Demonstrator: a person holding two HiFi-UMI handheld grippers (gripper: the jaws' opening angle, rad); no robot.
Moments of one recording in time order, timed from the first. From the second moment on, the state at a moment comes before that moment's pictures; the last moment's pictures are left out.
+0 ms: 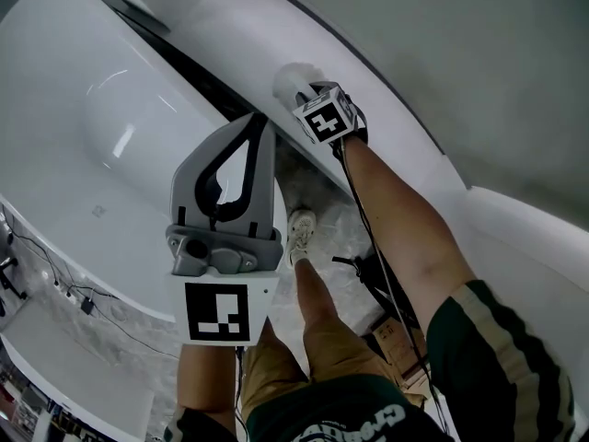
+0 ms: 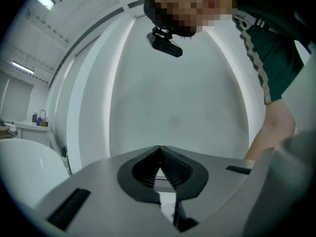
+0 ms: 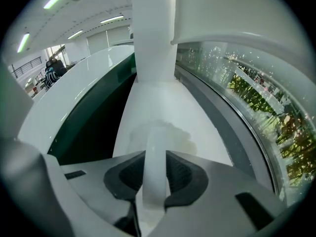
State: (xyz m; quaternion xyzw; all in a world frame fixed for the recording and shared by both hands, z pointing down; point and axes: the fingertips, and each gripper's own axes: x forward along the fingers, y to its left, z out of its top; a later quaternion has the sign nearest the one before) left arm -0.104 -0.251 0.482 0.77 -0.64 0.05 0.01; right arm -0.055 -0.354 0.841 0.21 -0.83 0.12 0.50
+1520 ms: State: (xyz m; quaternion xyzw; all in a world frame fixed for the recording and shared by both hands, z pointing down) left arm -0.090 -0.223 0.440 0.78 -0.62 0.06 0.04; right arm -0.041 -0.330 0.722 0.25 -0.89 0.11 0.36
